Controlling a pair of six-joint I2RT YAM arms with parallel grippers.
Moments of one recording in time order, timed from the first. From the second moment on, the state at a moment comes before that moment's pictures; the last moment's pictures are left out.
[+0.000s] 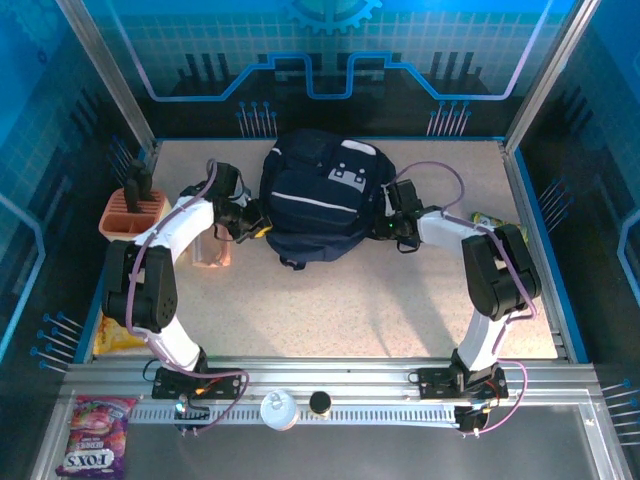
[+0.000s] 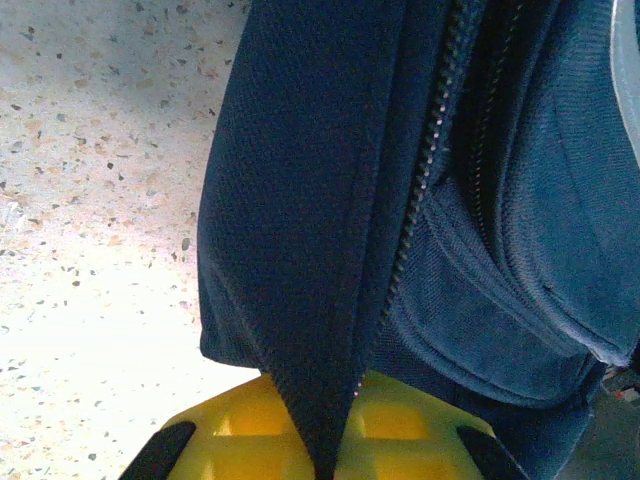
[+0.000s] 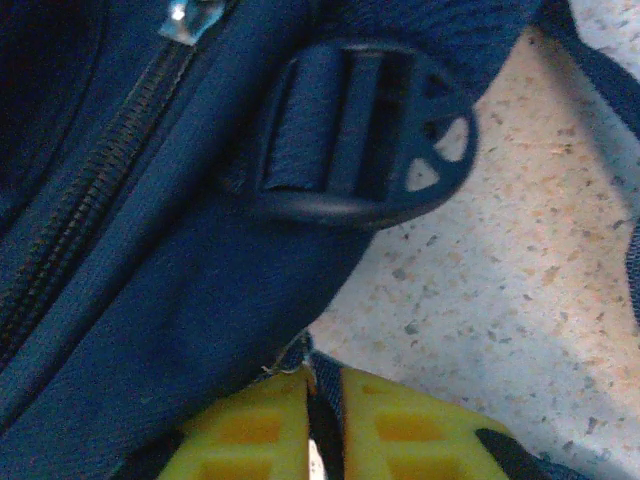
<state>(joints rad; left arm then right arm) -0.11 1.68 1.20 -0.68 0.48 -0.70 0.32 1.80 1.07 -0.26 -0.03 0.29</state>
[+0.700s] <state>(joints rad) -0.34 1.60 1.08 -0.68 0.38 -0.72 0.34 1.42 0.94 -0.27 -0.24 0.54</state>
